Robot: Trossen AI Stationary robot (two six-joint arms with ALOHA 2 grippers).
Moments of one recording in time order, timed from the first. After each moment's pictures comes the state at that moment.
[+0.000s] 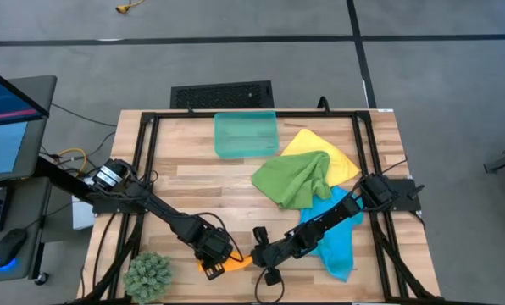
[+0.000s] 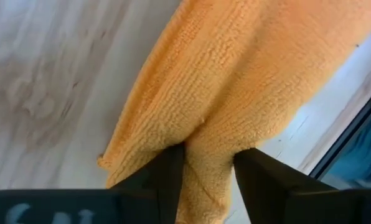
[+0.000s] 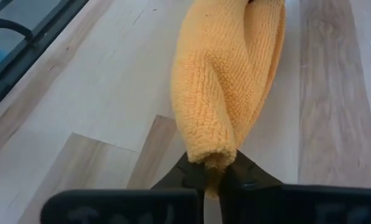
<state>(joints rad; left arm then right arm) -0.54 1.85 1.11 -0.56 0.25 -1.08 0.53 2.15 1.19 0.22 0.16 0.10</state>
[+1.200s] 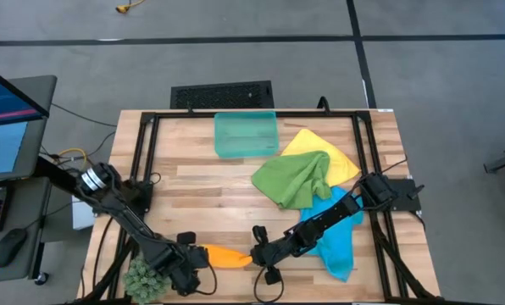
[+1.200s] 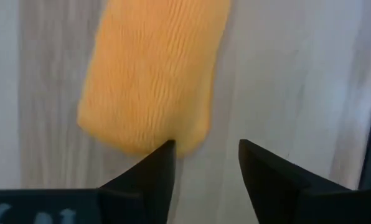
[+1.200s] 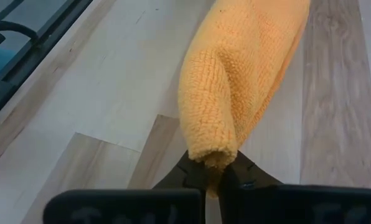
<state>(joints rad) -0.83 1.78 1.11 -0.68 -0.14 -0.94 0.52 2.16 1.19 0.22 0.12 0.11</state>
